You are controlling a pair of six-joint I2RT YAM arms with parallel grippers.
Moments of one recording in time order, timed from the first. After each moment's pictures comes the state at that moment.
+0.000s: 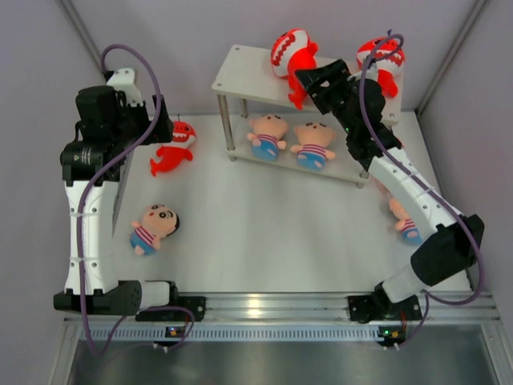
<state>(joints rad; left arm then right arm) -0.02 1.31 1.85 -0.96 0.08 -0.05 0.43 1.50 1.50 0.09 0.04 1.02</state>
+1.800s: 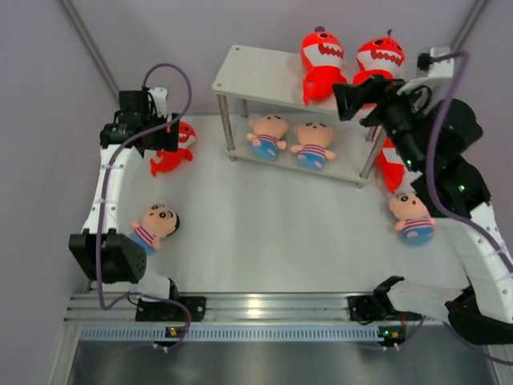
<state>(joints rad) 0.00 1.50 1.67 -0.87 -0.02 0.13 0.57 1.16 1.69 -0.37 0.21 0.27</state>
